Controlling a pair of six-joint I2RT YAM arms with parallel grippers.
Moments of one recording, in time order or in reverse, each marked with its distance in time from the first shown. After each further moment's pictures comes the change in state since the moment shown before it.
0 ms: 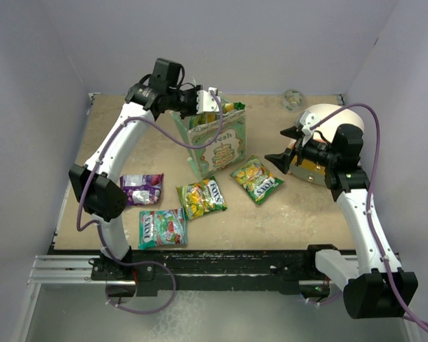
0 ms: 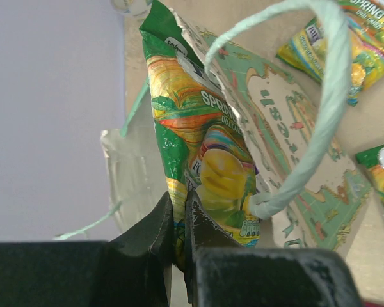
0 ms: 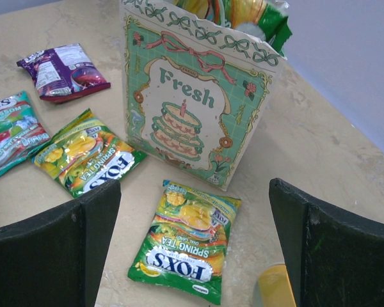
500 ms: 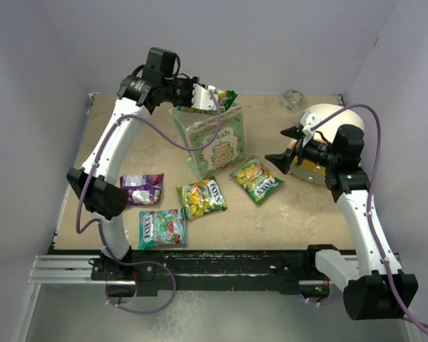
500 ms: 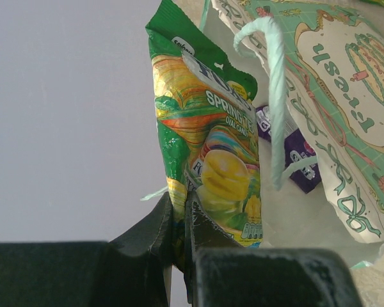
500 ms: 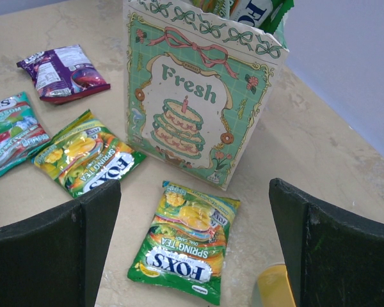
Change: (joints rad) left arm 0.002 0.031 0.167 -0.098 -0.137 0.193; right arm 0.000 -0.011 0.000 -0.001 0.001 0.000
